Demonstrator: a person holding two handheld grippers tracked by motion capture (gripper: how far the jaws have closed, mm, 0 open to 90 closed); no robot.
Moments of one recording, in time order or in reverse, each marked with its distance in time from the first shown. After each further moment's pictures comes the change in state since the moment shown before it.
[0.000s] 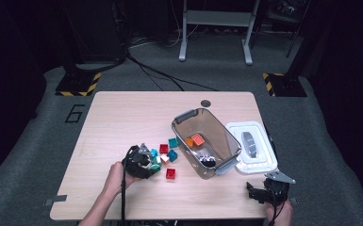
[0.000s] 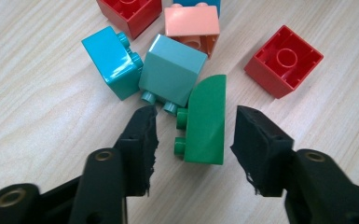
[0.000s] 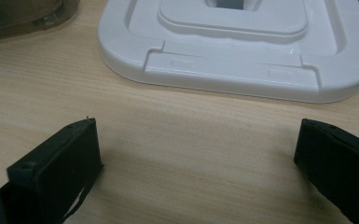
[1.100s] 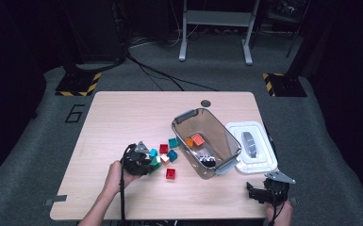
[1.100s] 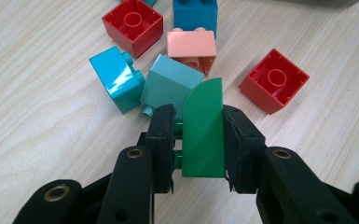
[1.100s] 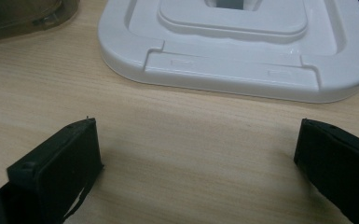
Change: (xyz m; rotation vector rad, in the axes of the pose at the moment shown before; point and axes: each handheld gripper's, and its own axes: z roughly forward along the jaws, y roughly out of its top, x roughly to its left) left arm 0.005 0.000 -0.007 -0.078 -0.022 -0.013; right arm 0.000 0.000 0.000 0.000 0.000 0.000
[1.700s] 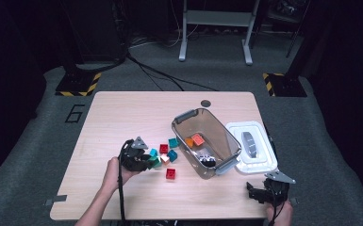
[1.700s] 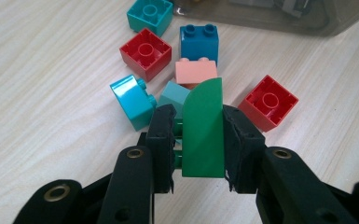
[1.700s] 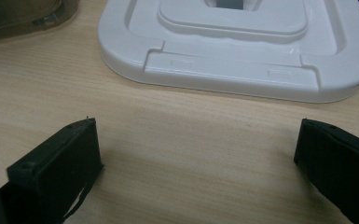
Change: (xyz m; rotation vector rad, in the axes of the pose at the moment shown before) left arm 0.003 0.011 -0.017 -0.044 0.013 0.005; right arm 0.000 0.000 0.000 0.000 0.000 0.000
